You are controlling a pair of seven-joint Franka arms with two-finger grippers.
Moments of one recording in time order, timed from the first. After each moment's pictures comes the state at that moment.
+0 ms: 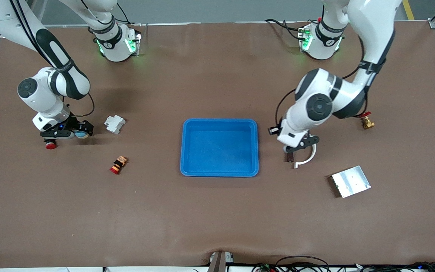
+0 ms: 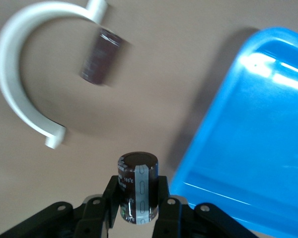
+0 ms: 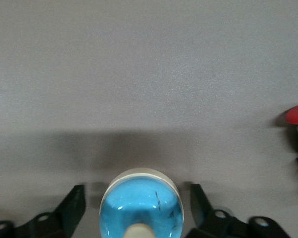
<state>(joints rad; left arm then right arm) -0.12 0.41 -0.42 -1.89 0.00 2.14 -0.89 -0.29 0.31 0.05 -2.54 0.00 2.95 -0.24</state>
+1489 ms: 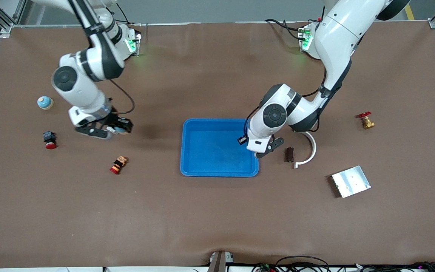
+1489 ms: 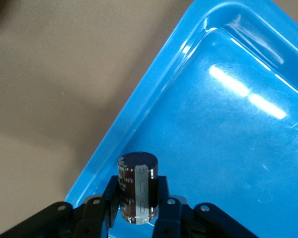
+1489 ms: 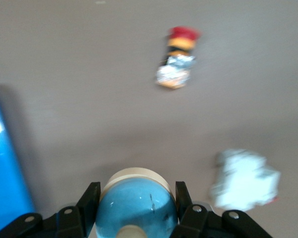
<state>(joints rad) -0.25 0.64 -0.42 -1.76 0.07 2.31 -1.22 0.18 0.08 0.16 -2.28 0.05 2.42 0.60</state>
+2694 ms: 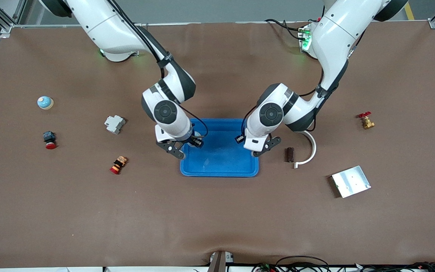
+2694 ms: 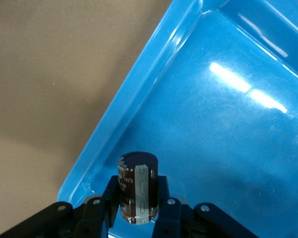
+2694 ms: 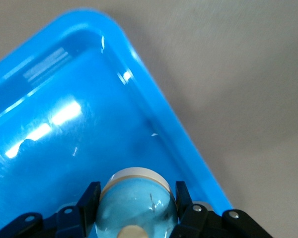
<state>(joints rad) -0.27 0.65 -0.42 -1.76 0.07 2.31 -1.22 0.52 0.64 0.14 -1.70 0.04 2.32 1.19</state>
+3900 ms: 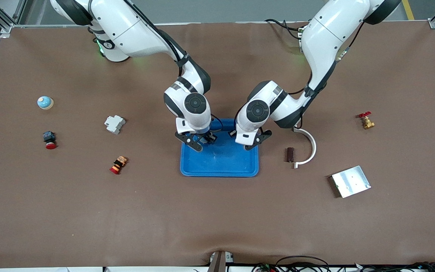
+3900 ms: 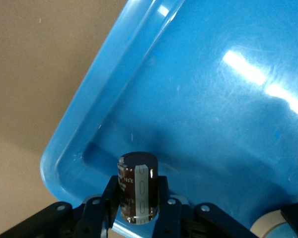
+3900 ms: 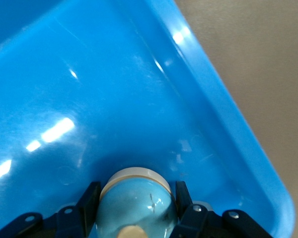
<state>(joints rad) -0.33 0.68 -0.41 -1.76 0.07 2.30 -1.32 0.62 0.73 0.13 -1.66 -0.12 2.38 1.41</state>
